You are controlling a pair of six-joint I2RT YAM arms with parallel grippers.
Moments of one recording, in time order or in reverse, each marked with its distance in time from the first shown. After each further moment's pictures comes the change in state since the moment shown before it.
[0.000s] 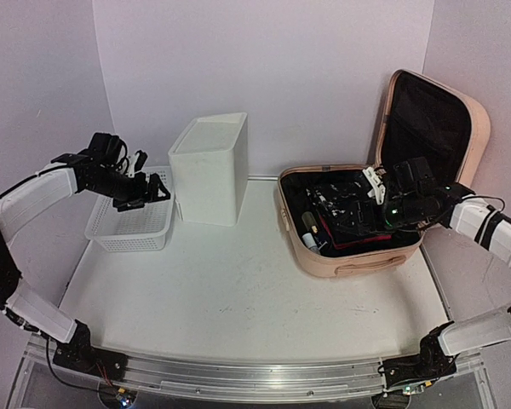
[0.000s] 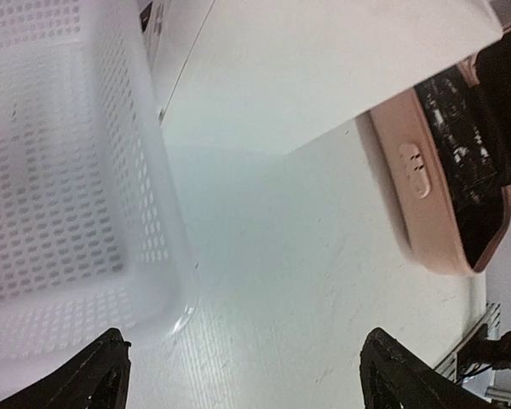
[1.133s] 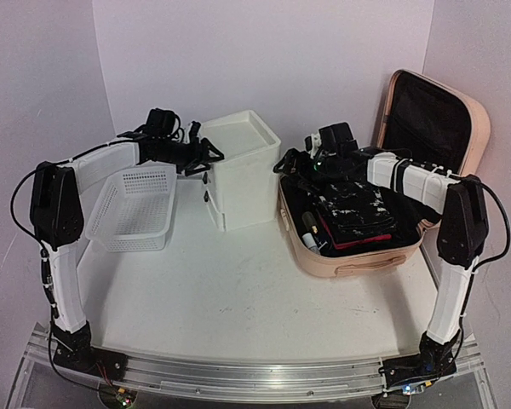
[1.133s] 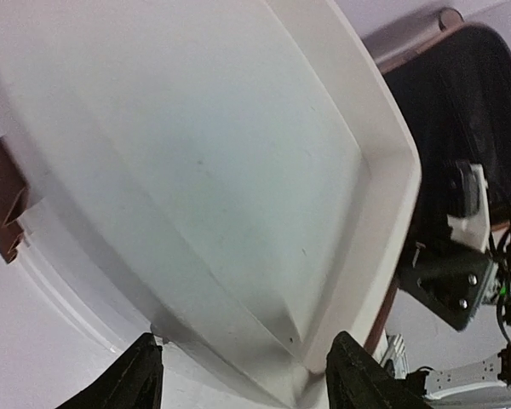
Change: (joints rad) left arm -0.100 0.633 0.625 0.280 0.286 -0.234; right arm 0.154 0.716 0.640 0.280 0.201 0.490
